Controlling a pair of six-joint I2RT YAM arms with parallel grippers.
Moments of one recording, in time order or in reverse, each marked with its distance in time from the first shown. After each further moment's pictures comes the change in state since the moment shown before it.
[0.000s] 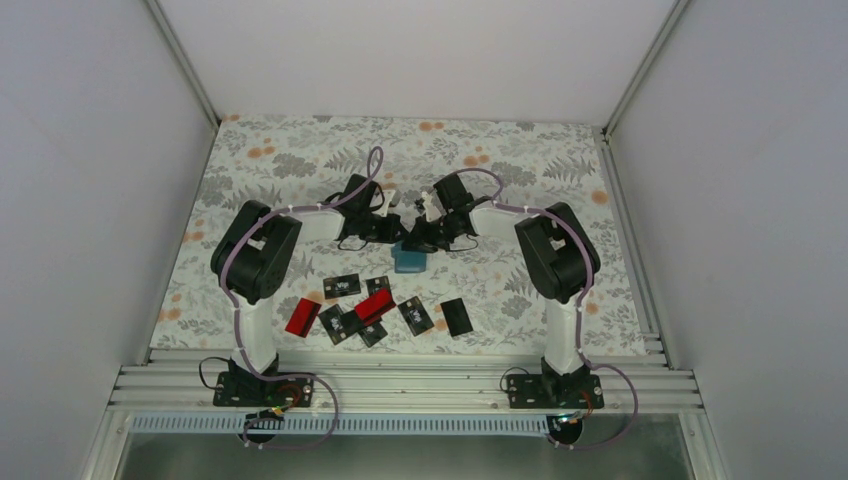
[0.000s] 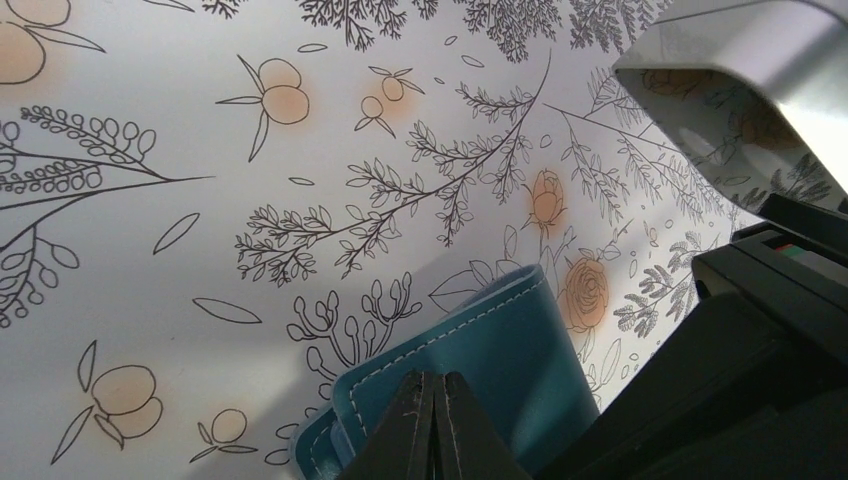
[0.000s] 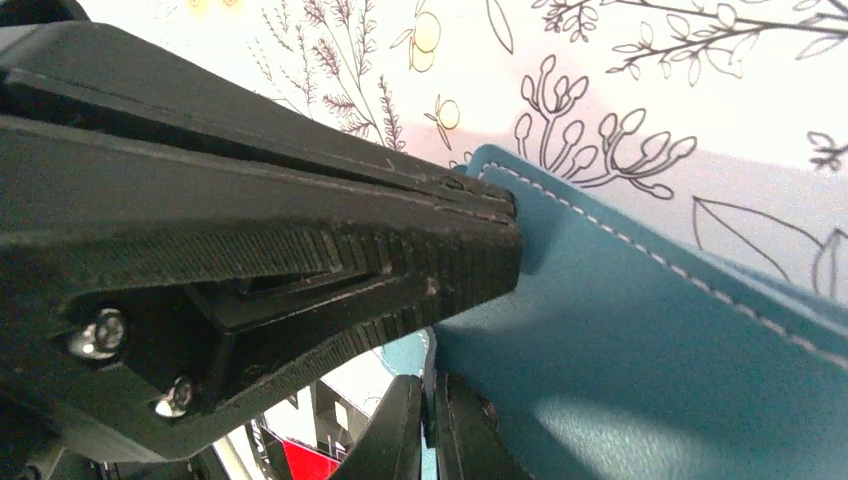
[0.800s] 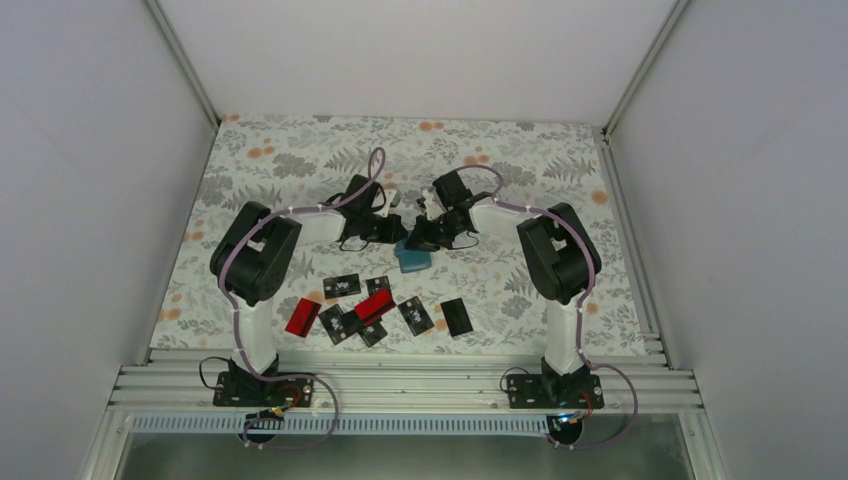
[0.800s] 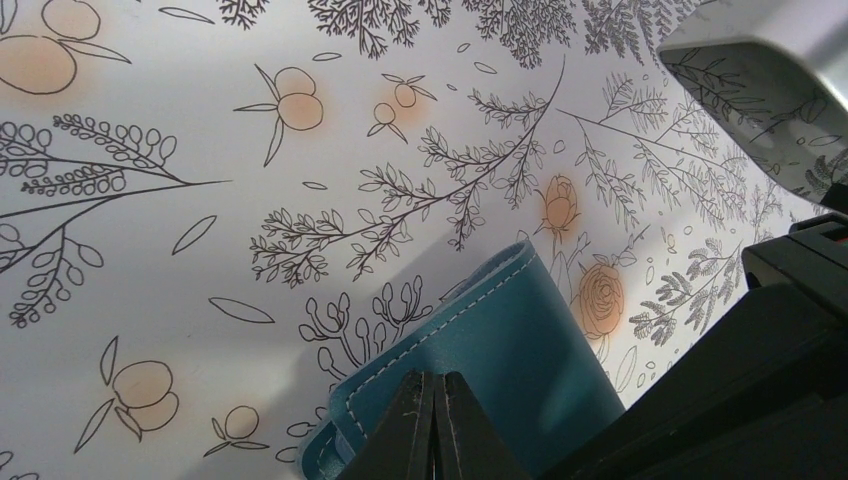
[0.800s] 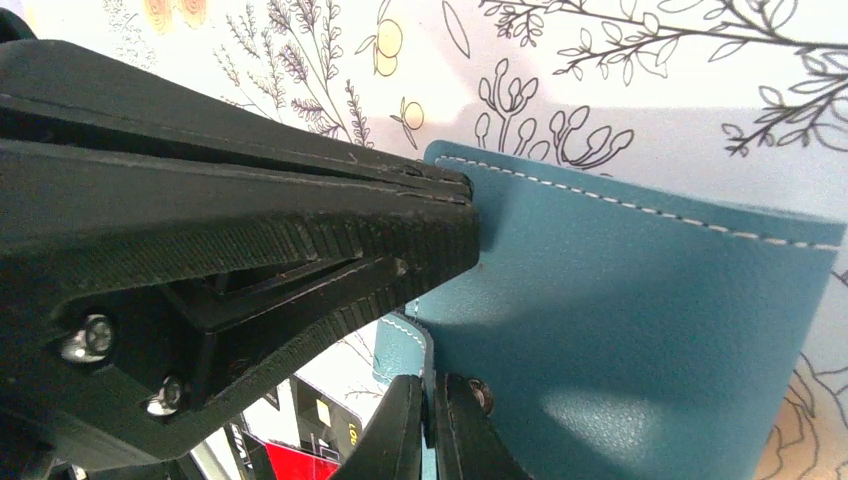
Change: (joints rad) left arm -0.014 -0.013 -0.006 -0.002 -0.055 0.001; right arm -0.003 -0.013 0.037 -0.096 0.065 -0.010
